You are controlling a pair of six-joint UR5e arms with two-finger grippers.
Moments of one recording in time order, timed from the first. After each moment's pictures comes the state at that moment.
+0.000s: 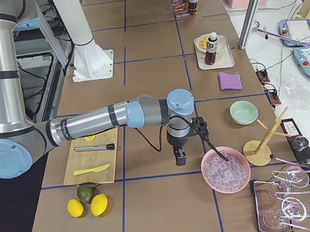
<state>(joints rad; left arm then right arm) -1.52 -1.49 -1.75 -1.33 -2.31 0.10 1.50 -1.65 1.79 -1.74 2.27 -0.08</state>
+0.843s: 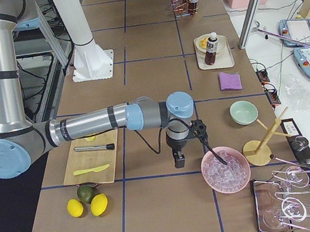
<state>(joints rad) -1.52 -1.49 -1.76 -1.33 -2.31 0.10 1.50 -1.65 1.78 -1.74 2.27 -0.08</state>
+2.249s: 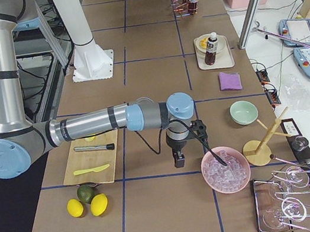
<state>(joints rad) -1.52 -1.49 -1.76 -1.33 -2.31 0.10 1.50 -1.65 1.78 -1.73 2.29 -0.08</state>
